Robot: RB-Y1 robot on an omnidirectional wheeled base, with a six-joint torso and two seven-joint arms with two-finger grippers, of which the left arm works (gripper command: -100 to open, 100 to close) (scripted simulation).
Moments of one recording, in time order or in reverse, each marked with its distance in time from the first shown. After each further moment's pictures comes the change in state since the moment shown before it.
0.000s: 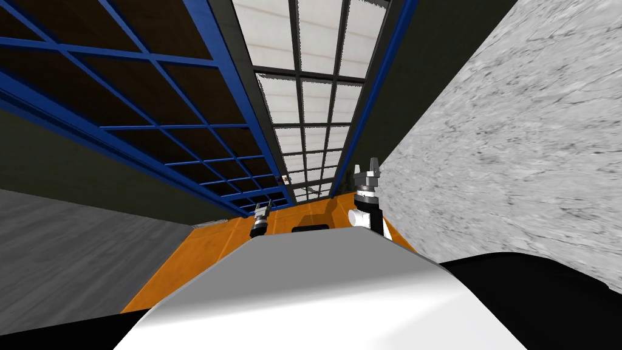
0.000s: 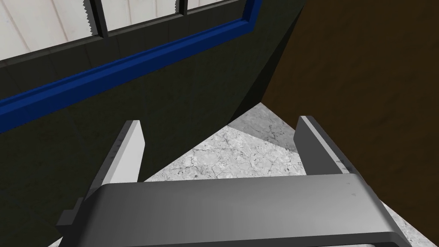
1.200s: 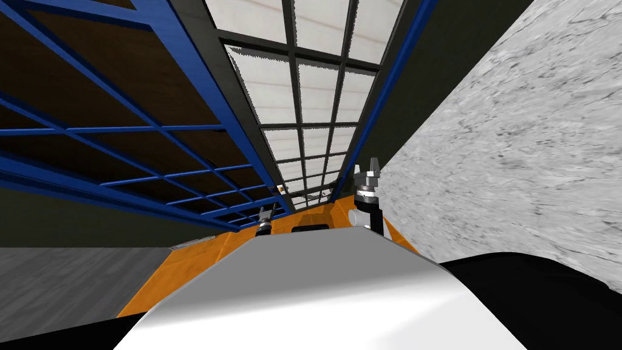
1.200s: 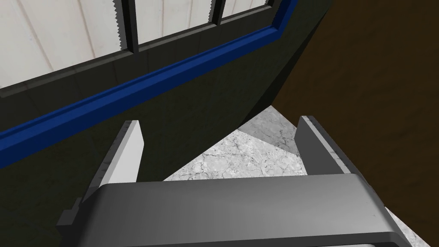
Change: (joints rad) arm -0.066 -0.032 0.049 0.207 -0.043 -0.046 -0.181
